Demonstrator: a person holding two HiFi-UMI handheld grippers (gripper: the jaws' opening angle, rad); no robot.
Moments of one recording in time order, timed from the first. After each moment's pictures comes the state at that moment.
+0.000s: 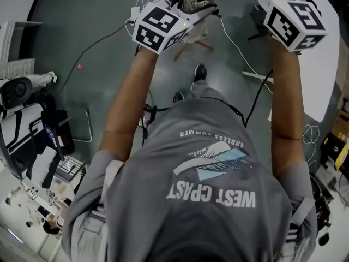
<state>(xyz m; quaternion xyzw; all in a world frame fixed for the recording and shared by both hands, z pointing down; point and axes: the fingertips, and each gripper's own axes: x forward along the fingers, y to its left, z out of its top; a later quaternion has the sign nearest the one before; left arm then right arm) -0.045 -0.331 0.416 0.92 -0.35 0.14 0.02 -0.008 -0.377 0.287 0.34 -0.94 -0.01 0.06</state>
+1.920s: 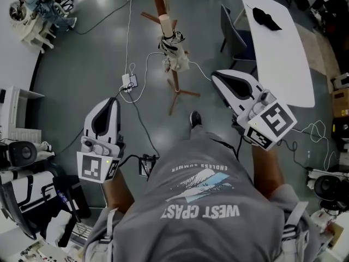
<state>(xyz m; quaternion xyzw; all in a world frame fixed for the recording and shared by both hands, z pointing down) -0.198 -0.088 0.266 0.88 -0.45 0.02 -0.11 0.027 -0.108 0.272 0.36 -0.93 0.04 0.04</state>
